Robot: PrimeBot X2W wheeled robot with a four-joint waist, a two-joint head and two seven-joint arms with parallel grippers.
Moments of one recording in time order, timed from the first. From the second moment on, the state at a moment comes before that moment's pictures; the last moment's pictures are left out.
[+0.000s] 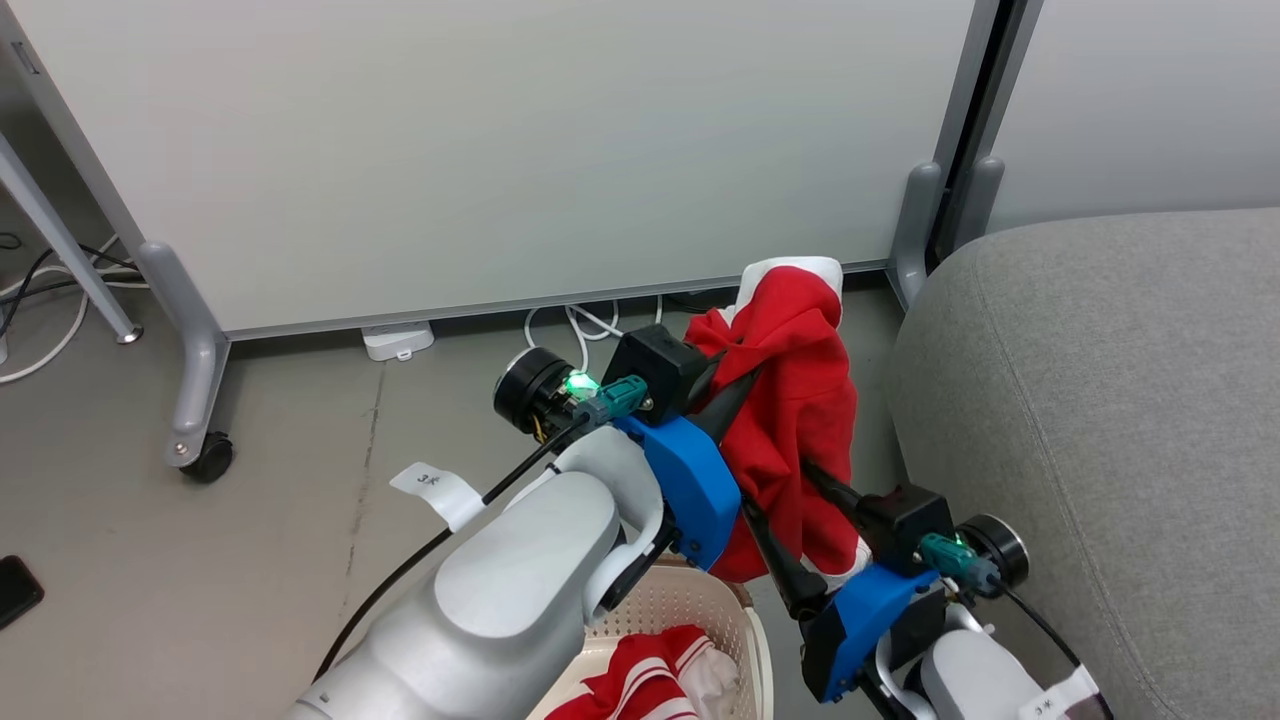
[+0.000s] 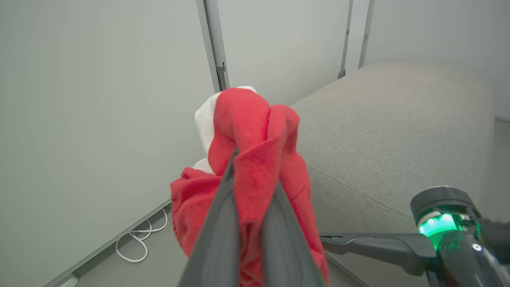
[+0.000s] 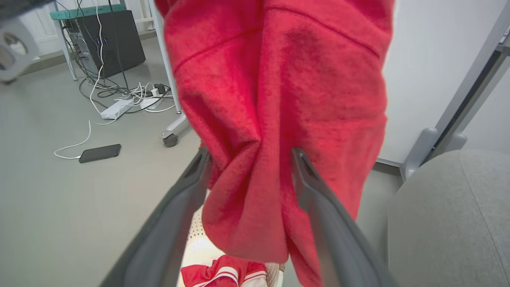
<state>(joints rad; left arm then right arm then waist) -0.75 0.05 -0.97 0.66 -0.64 -0.07 -0.10 -0.28 -0.05 0.35 0.47 0.12 0.13 -0.12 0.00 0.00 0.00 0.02</state>
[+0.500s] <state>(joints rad) -0.78 0.05 -1.03 0.66 -0.70 -0.05 -0.12 -0.49 -0.05 0.44 0.73 0.24 0.13 -0.19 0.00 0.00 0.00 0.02</state>
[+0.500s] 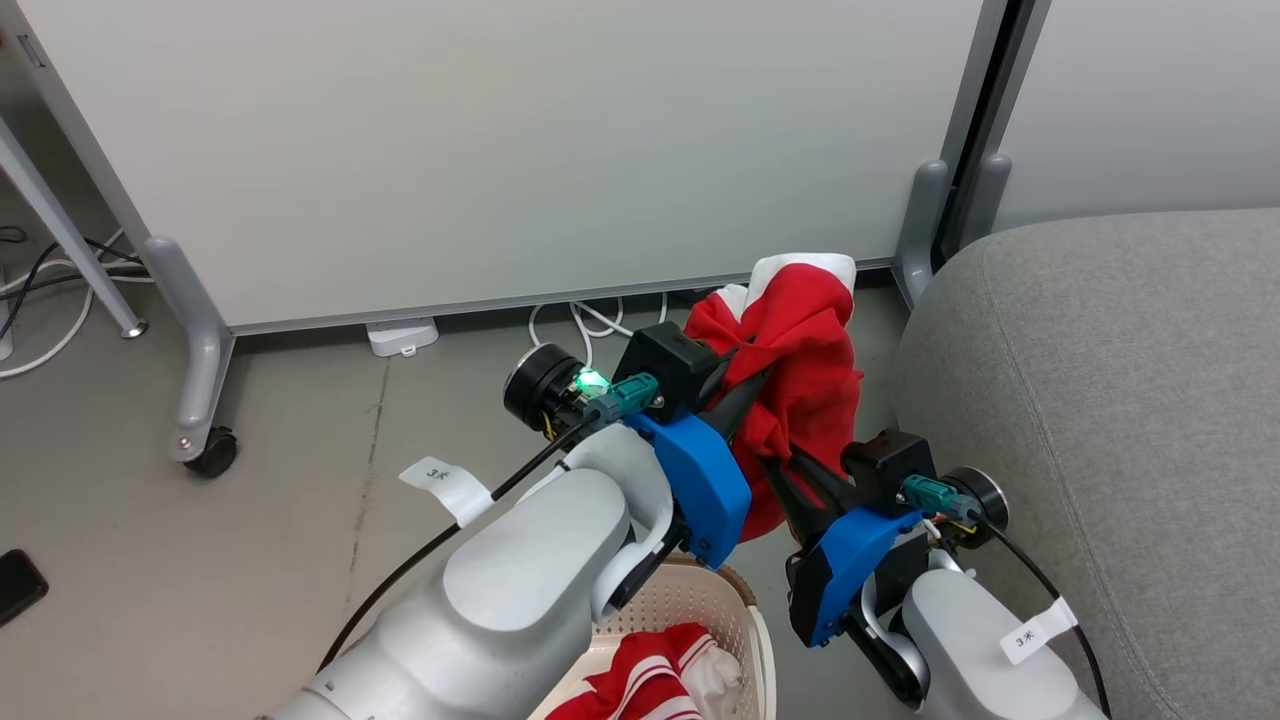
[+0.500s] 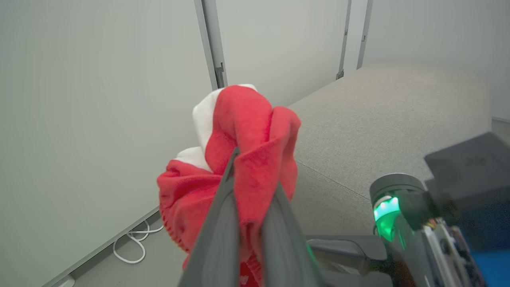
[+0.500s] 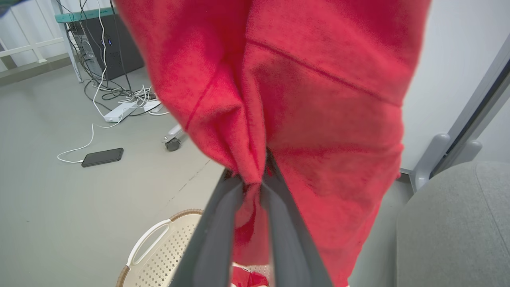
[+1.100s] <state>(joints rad) -0.80 0.05 -1.08 0.70 -0.73 -0.03 -0.16 -0.51 -0.05 0.45 0.81 0.28 0.13 -0.24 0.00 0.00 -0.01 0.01</state>
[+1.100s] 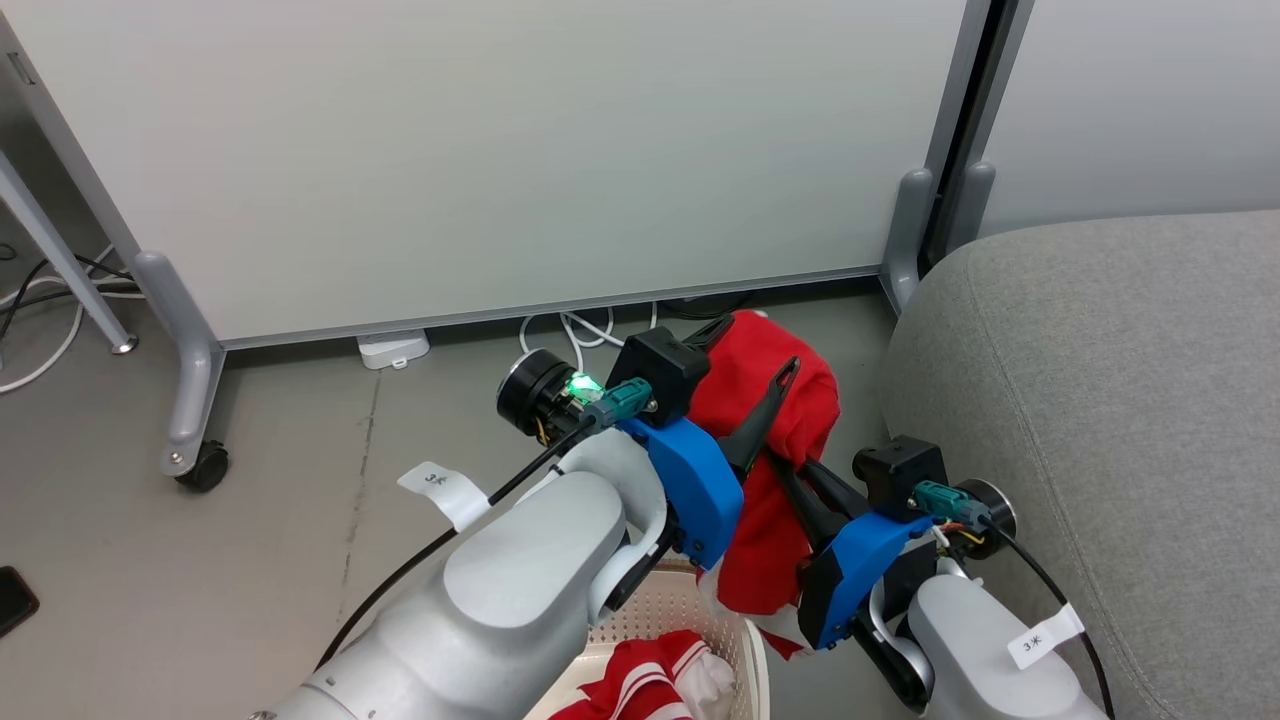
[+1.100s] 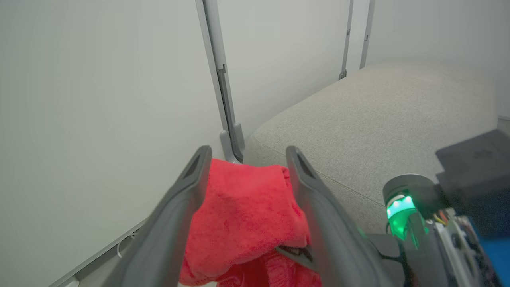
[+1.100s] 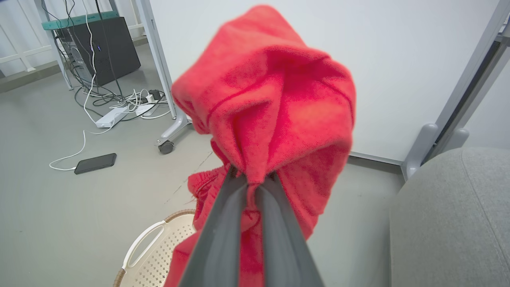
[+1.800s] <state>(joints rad) -0.70 0.13 -0.99 0.69 -0.75 0.03 -0.26 -0.51 -0.05 0.39 0.75 0.25 0.13 -0.26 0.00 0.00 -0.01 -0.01</state>
